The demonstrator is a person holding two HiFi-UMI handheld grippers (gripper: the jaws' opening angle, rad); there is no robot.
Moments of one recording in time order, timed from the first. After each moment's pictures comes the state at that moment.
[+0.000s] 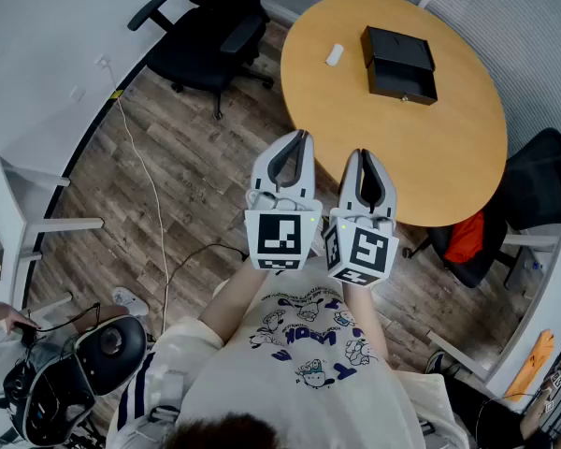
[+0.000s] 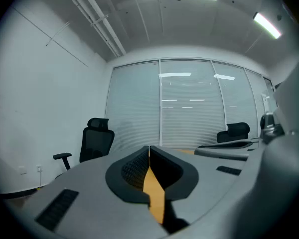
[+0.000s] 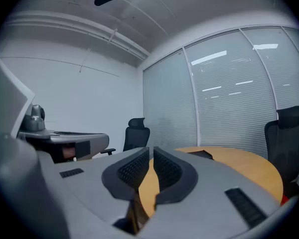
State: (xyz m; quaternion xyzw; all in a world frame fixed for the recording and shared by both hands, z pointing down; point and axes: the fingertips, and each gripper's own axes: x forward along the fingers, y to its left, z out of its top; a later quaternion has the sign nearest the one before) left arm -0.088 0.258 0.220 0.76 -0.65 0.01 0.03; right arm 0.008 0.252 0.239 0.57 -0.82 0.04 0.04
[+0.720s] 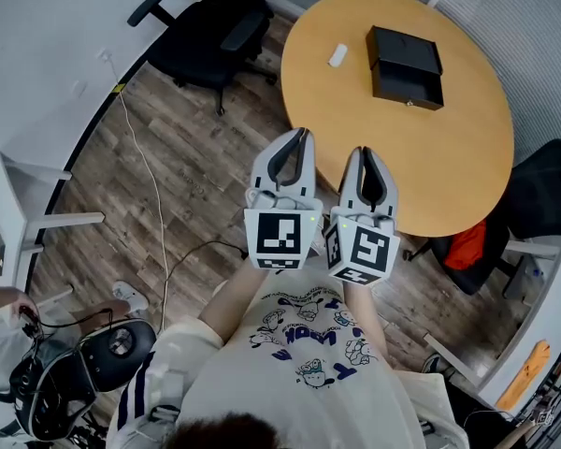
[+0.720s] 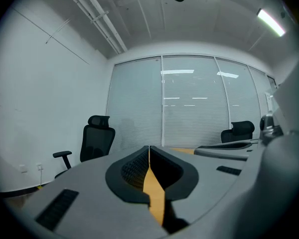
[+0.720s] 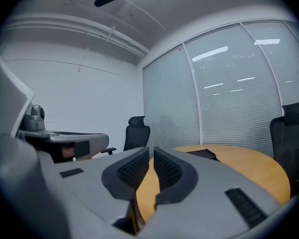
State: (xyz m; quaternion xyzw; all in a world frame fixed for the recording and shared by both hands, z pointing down) left arm -0.088 0.223 0.227 0.75 -0.66 0.02 0.03; right arm 0.008 0.215 0.247 0.56 -0.83 0.05 0.05
